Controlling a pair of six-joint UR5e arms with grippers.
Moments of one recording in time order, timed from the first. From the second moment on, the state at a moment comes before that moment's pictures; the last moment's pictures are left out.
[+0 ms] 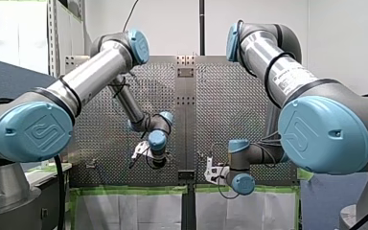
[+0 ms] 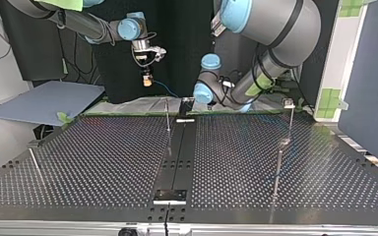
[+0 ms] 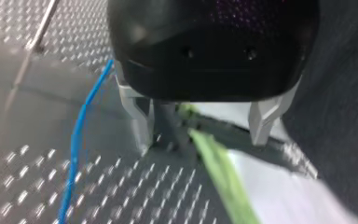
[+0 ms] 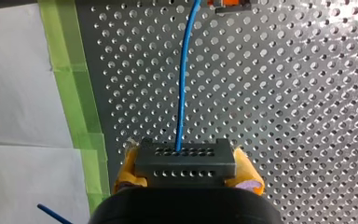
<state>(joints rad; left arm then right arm) -0.43 -2.48 -1.46 -3.01 -1.91 -1.48 2.08 -0.64 1.94 -1.20 1.58 1.67</state>
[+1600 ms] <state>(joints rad) -0.50 -2.49 -1.46 -2.93 -1.44 -1.96 2.07 -0.64 1.93 -1.16 1.56 1.61</state>
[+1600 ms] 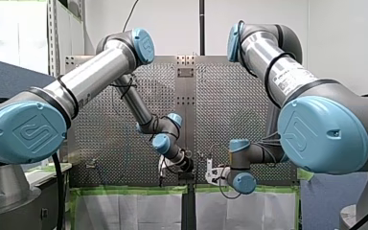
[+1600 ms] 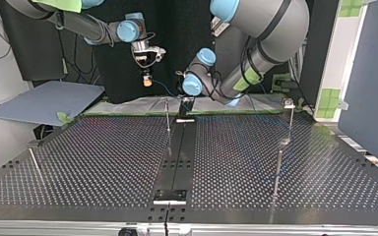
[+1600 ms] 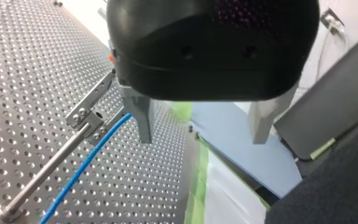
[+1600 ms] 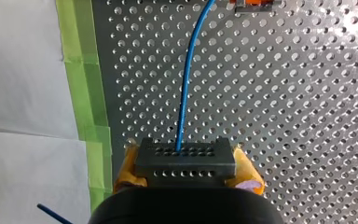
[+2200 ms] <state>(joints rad) -0.49 -2.48 -1.46 -3.01 -1.46 -1.93 2.06 -0.64 1.93 -1.16 1.57 1.60</state>
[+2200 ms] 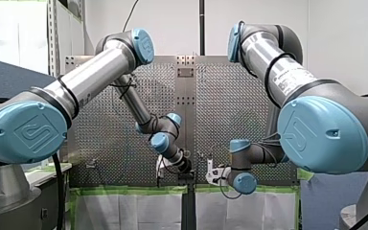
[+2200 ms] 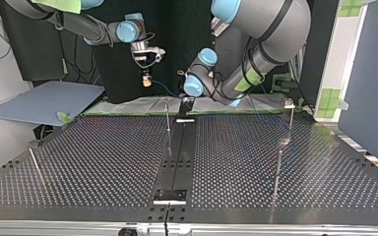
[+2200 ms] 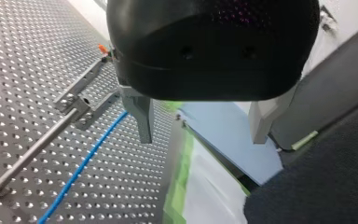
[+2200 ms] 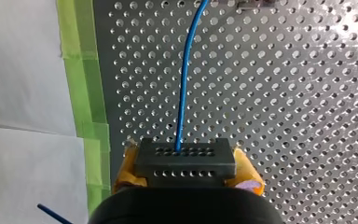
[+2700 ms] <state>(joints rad) -0.49 -2.41 -1.46 -3.10 -1.47 -1.80 2.07 -0.64 1.92 -1.16 1.56 1.58</state>
